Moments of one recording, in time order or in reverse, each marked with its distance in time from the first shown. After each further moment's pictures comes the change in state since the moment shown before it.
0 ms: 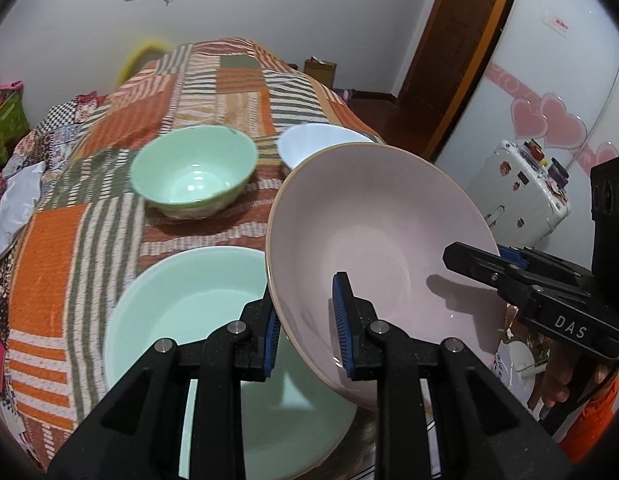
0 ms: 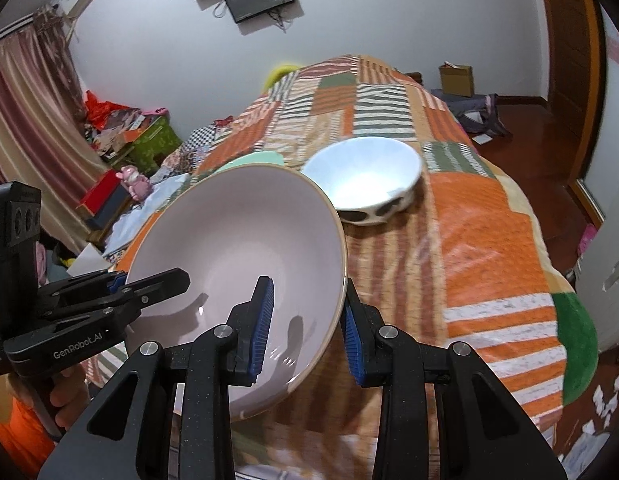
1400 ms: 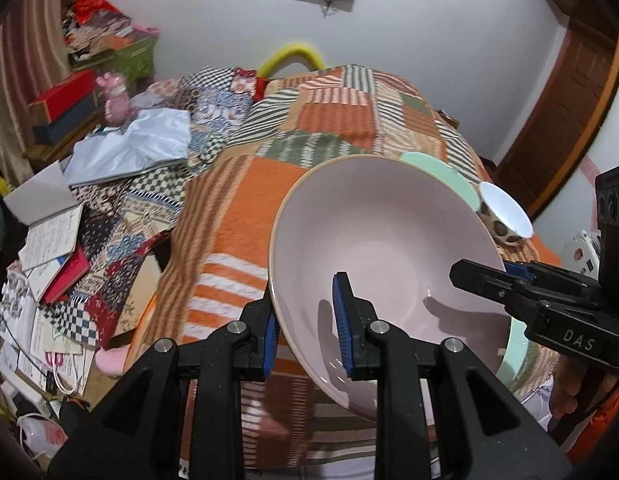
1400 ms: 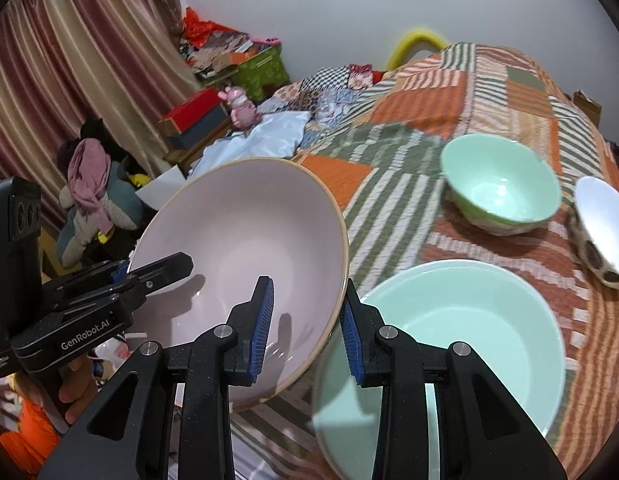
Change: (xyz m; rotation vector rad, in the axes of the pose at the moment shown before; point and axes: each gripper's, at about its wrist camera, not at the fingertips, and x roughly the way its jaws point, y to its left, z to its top) left arm -0.116 0.212 -0.085 -0.333 -0.113 0.264; right arm 0.106 0.206 -0.008 -0.280 0.178 0.245
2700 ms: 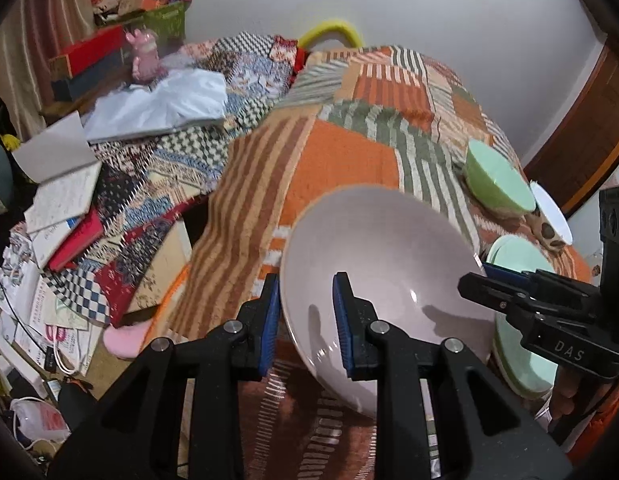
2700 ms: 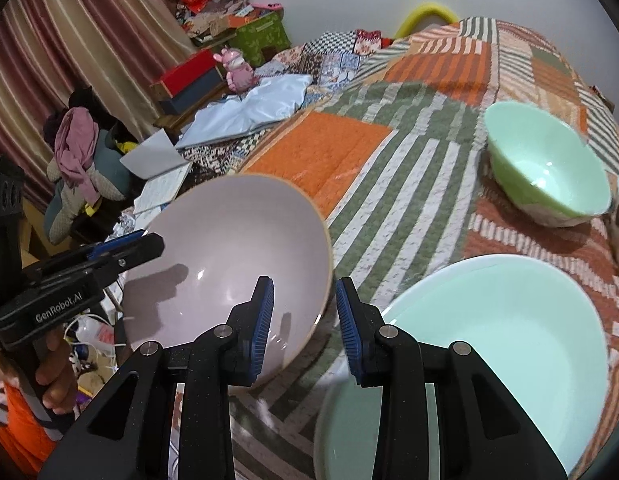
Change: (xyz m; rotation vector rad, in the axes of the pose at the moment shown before) left arm 0.031 0.056 -0.010 -0.091 0.069 0.056; right arm 0.043 0.002 -0.001 -0.023 0.101 -0.020
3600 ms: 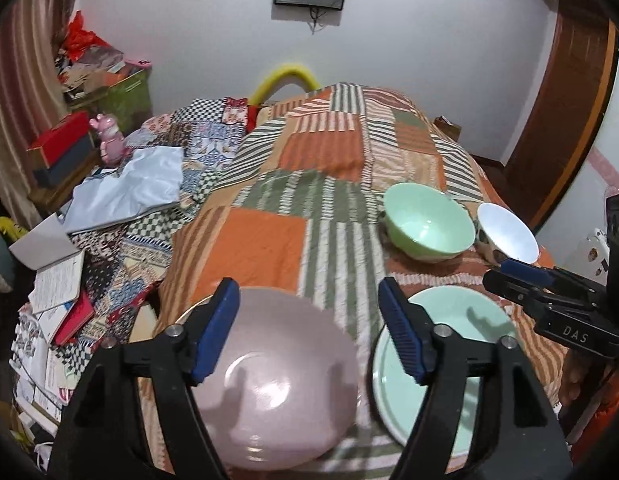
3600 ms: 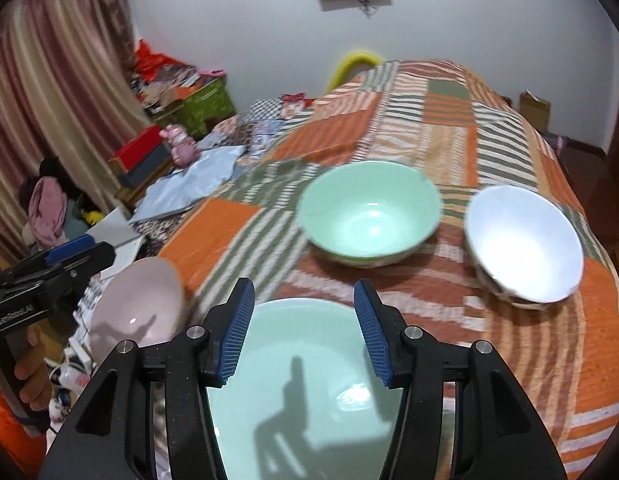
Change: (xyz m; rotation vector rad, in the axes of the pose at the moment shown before) left arm -0.027 -0.124 0.047 0.179 -0.136 -0.006; right arm -0.087 -0.103 -0.002 0.123 -0.207 -0.134
